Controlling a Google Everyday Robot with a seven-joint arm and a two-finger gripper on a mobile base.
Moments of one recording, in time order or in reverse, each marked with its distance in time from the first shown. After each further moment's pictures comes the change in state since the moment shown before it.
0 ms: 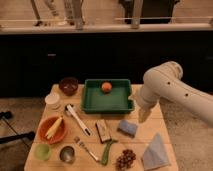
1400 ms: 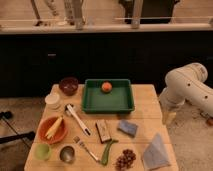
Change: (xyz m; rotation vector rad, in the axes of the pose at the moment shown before) arm 0.137 0.052 -0.011 -0.052 0.214 0.379
